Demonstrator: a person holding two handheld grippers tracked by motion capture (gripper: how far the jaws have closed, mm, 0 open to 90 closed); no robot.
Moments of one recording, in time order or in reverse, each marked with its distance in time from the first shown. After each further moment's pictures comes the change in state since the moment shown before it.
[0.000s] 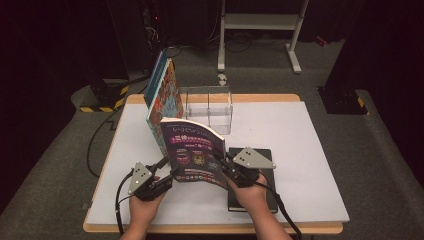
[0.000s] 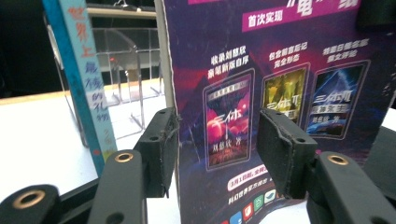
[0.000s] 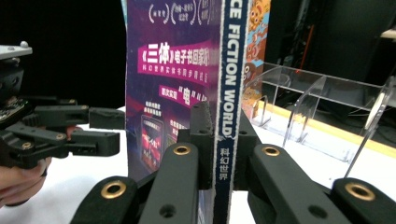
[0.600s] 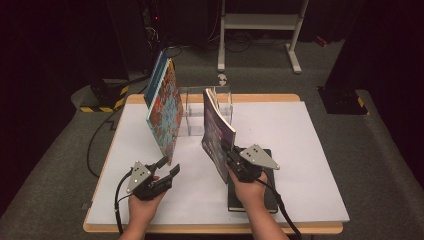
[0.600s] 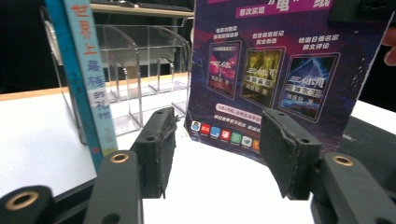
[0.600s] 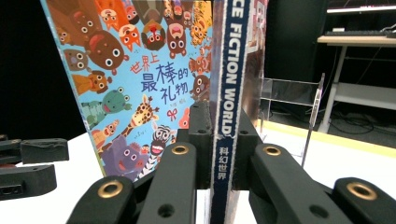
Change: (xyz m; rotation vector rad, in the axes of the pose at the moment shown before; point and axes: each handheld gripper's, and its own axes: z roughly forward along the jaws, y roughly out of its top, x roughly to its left) left arm 0.000 0.003 0.000 0.008 -0.025 -0.006; right arm -0.013 -0.010 0.004 -0.084 -0.174 0.085
